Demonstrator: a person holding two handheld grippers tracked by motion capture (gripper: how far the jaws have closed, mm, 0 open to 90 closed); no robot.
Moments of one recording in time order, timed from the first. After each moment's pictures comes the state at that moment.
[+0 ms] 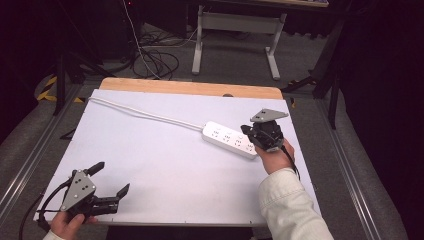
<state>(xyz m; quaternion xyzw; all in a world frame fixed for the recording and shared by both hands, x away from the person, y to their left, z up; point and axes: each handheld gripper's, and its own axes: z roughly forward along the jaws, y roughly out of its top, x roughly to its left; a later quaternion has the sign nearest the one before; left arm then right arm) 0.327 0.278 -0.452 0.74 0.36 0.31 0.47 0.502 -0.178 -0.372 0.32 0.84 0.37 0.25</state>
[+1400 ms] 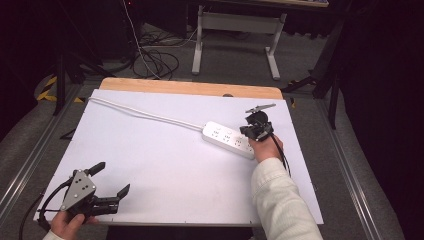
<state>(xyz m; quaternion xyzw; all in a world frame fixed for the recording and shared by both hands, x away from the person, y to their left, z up) 0.327 0.278 -0.452 0.75 0.36 0.31 0.47 0.571 -0.178 -0.425 0.44 0.83 0.31 0.17</state>
